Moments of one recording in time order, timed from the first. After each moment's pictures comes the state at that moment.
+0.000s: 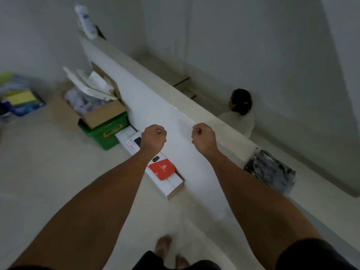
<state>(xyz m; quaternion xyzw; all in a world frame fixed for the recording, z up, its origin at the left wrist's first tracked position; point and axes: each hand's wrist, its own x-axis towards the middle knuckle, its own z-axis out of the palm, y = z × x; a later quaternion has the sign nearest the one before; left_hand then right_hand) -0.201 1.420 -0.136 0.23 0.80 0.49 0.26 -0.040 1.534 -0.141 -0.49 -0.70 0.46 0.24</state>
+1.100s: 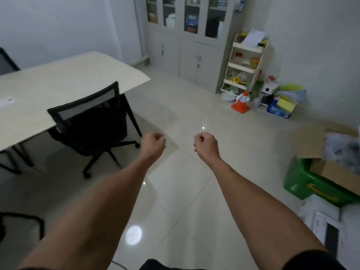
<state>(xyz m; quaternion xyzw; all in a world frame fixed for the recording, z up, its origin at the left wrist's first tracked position) -0.202 0.661 -0.102 -0.33 0.80 0.48 -0.16 -0.307 0.835 -0.122 0.11 -0.85 0.50 -0.11</state>
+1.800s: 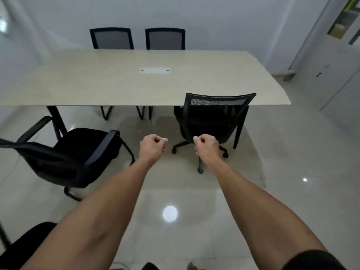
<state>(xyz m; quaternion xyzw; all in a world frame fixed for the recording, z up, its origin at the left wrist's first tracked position) 0.029 0.424 -0.121 -0.63 0.60 0.36 -0.33 -0.174 0.475 -0.120 0.44 -0.75 0.39 -0.30</state>
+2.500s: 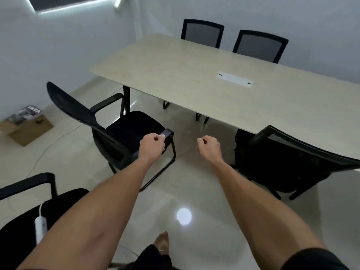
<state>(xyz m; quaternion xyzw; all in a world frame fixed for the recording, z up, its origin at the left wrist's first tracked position) 0.212 0.300 -0.142 -0.75 0.40 0.33 -0.42 0.005 0.235 -0.161 0.62 -0.66 0.26 -0.34</state>
